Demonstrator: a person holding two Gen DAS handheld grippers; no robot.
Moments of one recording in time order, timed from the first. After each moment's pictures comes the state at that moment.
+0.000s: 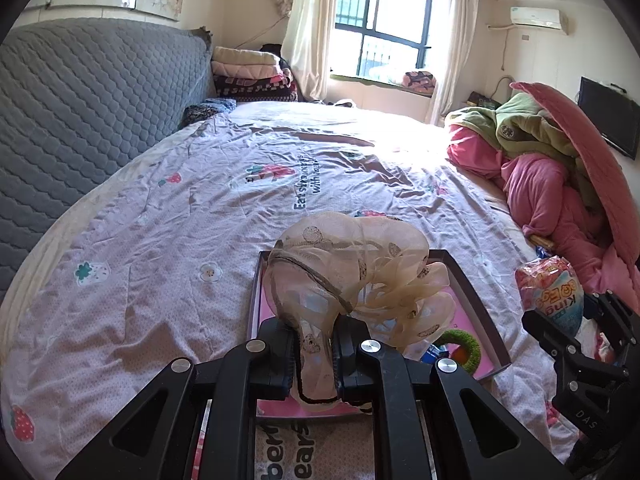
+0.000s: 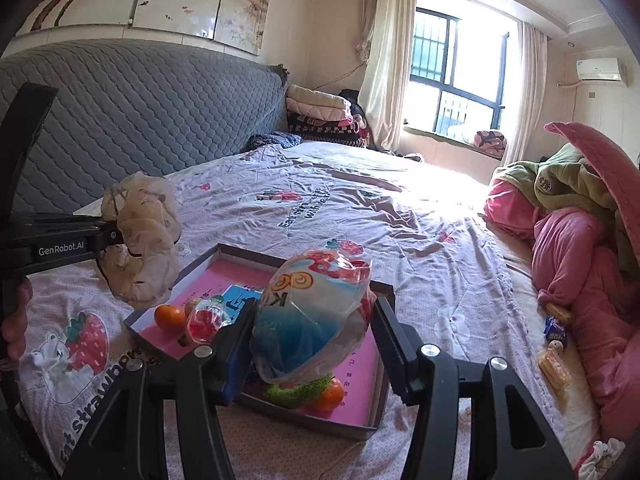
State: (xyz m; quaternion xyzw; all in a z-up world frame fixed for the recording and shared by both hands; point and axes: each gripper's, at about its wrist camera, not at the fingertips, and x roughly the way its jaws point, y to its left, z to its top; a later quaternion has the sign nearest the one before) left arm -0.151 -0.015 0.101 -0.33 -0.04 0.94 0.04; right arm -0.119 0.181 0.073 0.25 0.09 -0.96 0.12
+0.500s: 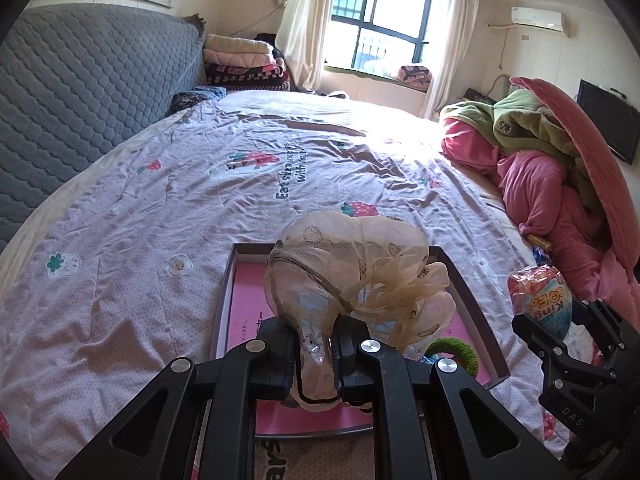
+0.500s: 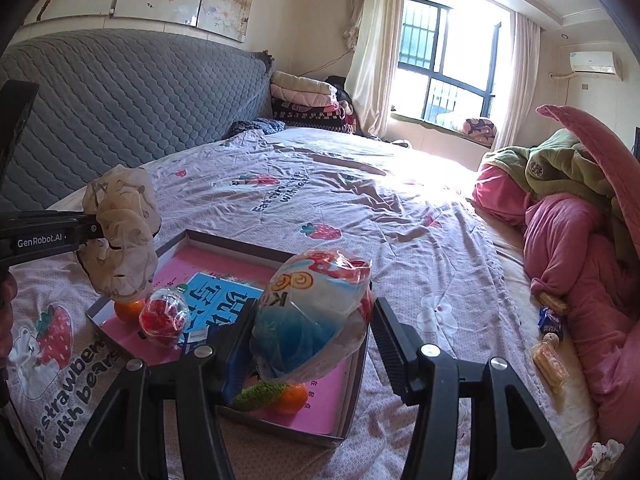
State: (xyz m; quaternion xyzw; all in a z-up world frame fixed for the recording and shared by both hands) left arm -0.182 0.006 0.075 -0.34 -0.06 0.94 0.06; right arm -0.149 0.204 0.049 0.28 0.09 -0.95 0.09
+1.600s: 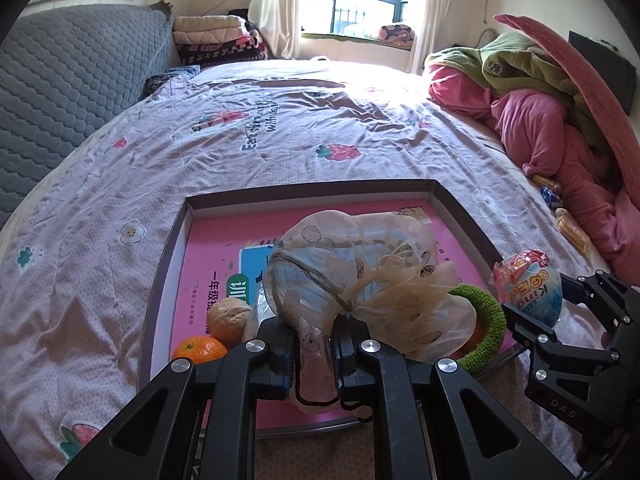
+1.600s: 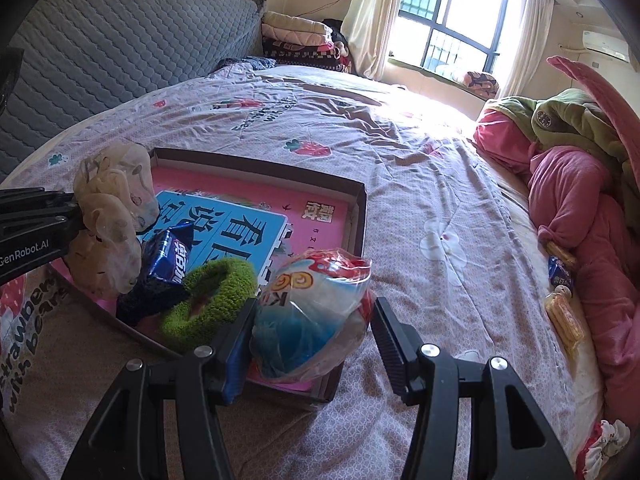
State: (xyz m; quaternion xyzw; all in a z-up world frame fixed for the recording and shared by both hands) left arm -0.200 0.053 0.012 -0.39 0.00 0.92 0.08; right arm -0.174 0.218 -0.018 0.38 0.11 -0.92 0.06
